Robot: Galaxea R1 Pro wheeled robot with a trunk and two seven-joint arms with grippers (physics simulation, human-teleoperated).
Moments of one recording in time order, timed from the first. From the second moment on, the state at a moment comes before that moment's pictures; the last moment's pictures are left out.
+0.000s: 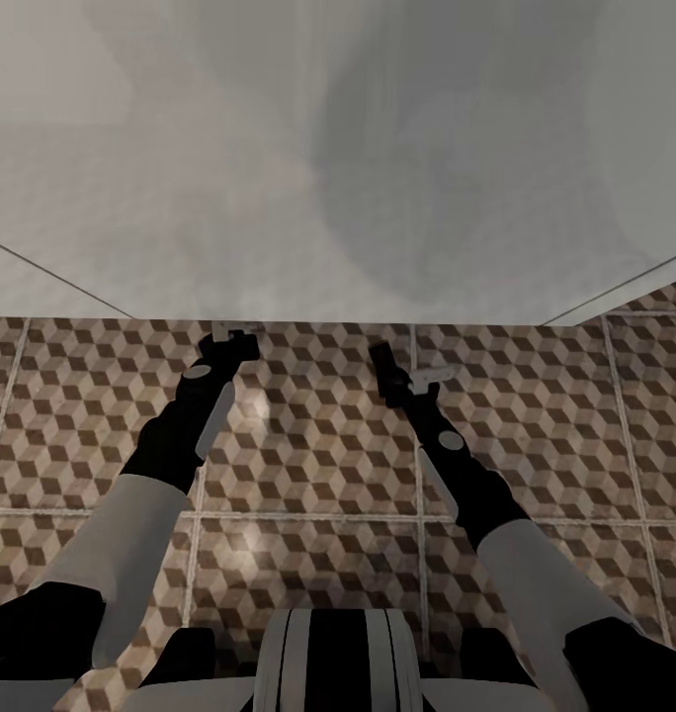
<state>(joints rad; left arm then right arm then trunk) -1.03 -0.03 -0.14 -1.00 0.14 0.31 0.21 -0.90 0.05 0.25 -0.82 -0.10 -0.13 -0.05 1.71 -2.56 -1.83</state>
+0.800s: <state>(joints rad) -1.03 -0.03 -0.15 -1.07 0.15 0.31 0.21 -1.05 0.05 0.25 -0.70 -0.10 -0.07 -0.05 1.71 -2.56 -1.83</state>
